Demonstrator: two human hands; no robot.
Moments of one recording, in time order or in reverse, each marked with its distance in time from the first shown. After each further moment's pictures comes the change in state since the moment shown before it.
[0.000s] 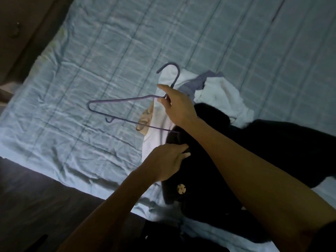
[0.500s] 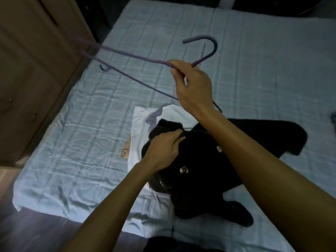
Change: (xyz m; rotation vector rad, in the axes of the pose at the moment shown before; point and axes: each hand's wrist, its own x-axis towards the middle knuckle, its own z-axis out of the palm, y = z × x) left_hand -0.008 0.194 0.003 0.201 0.301 0.249; right_hand -0.162 -0.064 -0.248 0.040 0.830 -0.219
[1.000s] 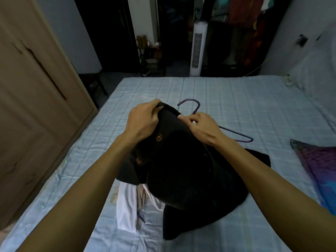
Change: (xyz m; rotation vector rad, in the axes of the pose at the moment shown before) left_hand 0.083 0.164 -0.107 0.316 0.414 0.265; right_hand -0.019 -0.004 -0.204 -0.132 -0.313 0.179
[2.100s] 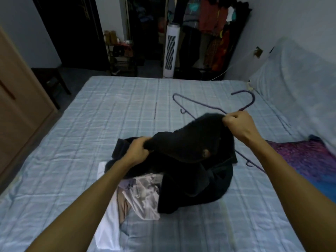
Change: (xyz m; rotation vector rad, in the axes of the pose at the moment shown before) left_hand -0.044 -0.088 0.113 -0.494 -0.478 -0.272; right_hand -0.018 0.042 -0.072 -0.071 0.335 0.450
